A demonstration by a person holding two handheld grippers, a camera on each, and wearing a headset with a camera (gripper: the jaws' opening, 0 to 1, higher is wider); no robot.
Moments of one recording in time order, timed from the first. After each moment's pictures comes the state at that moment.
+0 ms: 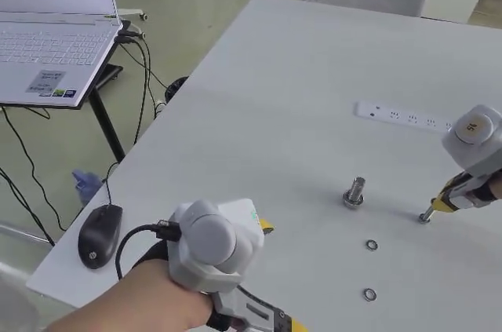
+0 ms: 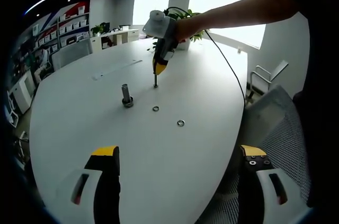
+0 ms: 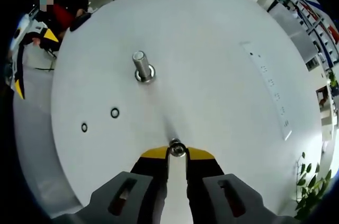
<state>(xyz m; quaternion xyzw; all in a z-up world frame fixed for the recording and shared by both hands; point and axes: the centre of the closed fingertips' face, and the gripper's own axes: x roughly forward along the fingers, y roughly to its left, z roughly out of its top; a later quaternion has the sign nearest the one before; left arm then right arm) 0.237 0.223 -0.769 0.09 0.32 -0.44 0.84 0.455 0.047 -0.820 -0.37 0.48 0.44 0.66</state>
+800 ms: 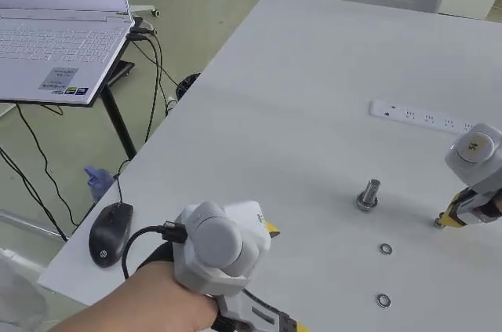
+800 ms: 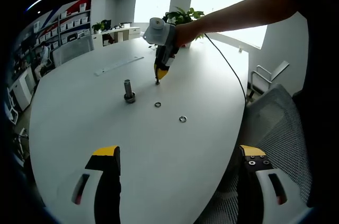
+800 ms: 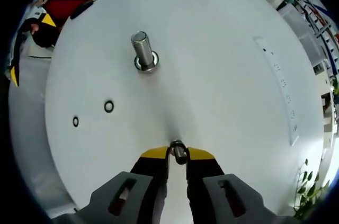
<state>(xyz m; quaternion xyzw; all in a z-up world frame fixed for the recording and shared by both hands) 0.237 0.232 -0.775 0.09 0.33 -0.43 0.83 0.450 0.050 -0.849 -0.40 0.49 0.45 0.63</state>
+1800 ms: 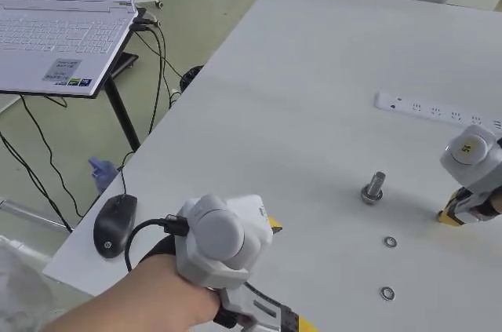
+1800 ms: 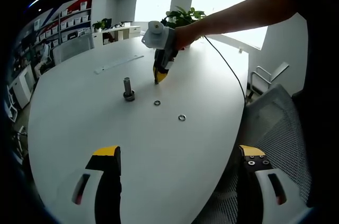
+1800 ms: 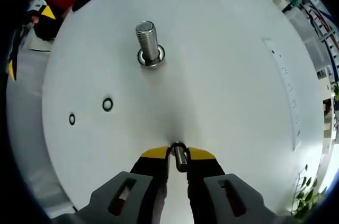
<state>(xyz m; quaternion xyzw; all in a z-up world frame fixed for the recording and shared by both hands) 0.235 0.232 -0.778 0.08 0.33 -0.43 0.83 0.449 0.053 -0.862 -0.41 0.49 0.46 0.62</state>
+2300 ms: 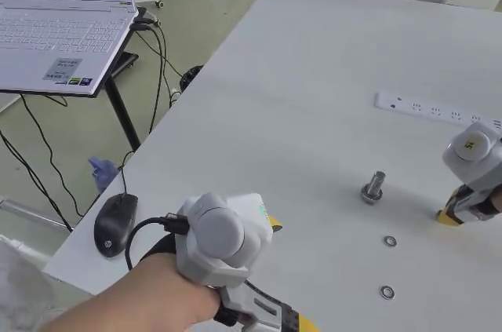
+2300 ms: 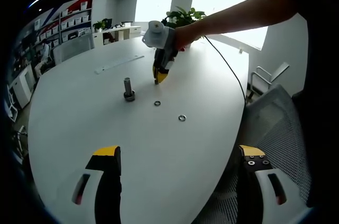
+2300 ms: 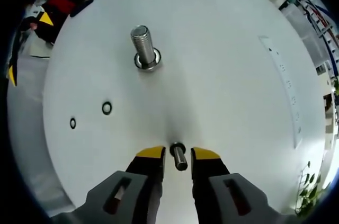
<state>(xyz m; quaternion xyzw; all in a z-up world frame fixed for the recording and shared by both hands) 0.235 0.232 -0.777 0.08 0.33 -0.43 0.83 0.450 0.053 -0.859 -0.40 0.49 0.45 0.63</state>
